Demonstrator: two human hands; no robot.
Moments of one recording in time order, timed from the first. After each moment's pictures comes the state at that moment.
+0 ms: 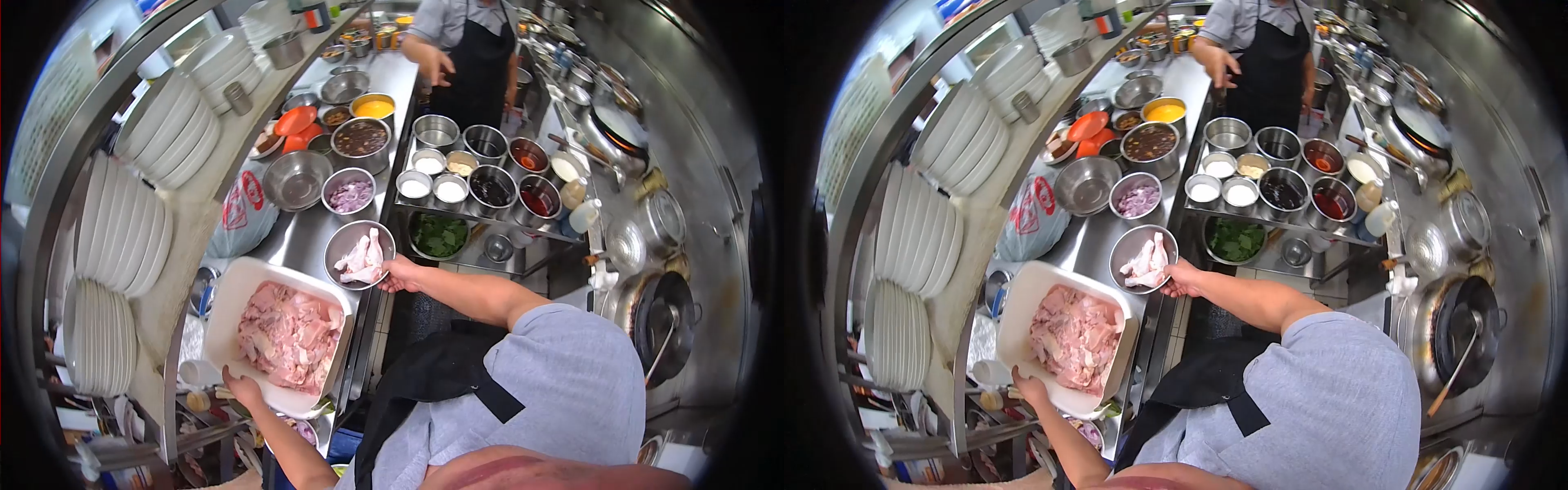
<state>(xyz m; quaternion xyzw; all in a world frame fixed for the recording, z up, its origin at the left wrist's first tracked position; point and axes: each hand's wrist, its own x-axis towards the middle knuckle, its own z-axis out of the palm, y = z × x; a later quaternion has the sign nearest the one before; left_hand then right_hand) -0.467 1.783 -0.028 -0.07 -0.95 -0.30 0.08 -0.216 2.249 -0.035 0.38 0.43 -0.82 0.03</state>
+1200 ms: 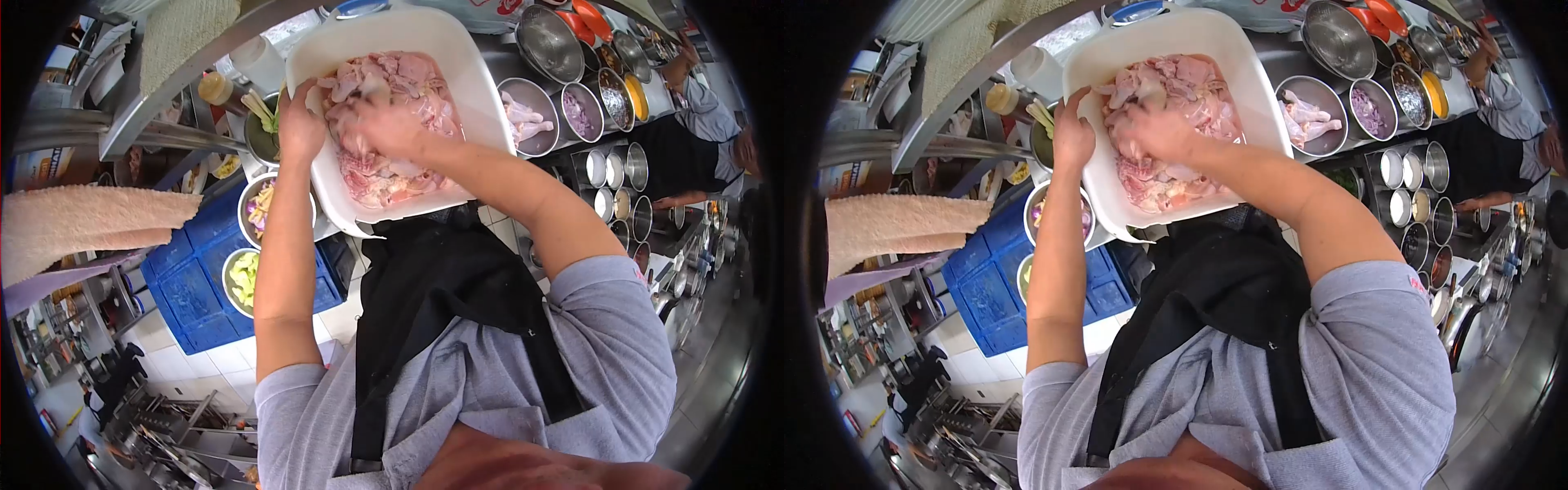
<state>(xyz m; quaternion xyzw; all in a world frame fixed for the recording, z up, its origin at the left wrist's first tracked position) -0.447 1.798 0.001 -0.05 -0.92 -0.37 0.12 -0.431 1.990 -0.023 -0.34 0.93 -0.11 0.00</state>
